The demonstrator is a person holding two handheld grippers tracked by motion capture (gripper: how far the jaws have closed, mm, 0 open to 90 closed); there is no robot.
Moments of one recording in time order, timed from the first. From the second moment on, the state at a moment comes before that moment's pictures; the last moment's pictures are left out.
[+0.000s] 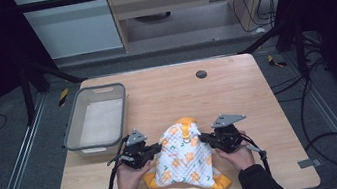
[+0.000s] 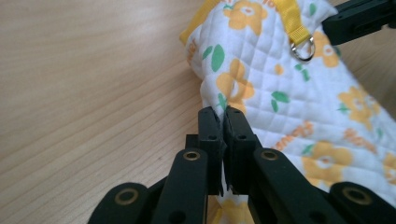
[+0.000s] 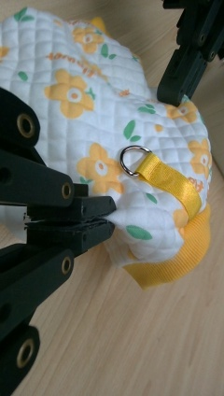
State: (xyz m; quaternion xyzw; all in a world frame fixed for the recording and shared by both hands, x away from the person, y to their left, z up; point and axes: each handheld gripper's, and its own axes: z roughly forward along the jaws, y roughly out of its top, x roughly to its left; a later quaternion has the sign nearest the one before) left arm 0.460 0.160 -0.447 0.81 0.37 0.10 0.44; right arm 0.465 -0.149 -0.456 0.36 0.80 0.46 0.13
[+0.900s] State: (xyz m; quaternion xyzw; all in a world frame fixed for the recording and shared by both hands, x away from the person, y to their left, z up) left arm 0.464 0.176 -0.437 0.79 0.40 0.20 0.43; right arm 0.456 -0.186 -0.444 0.43 0.73 0.46 0.27
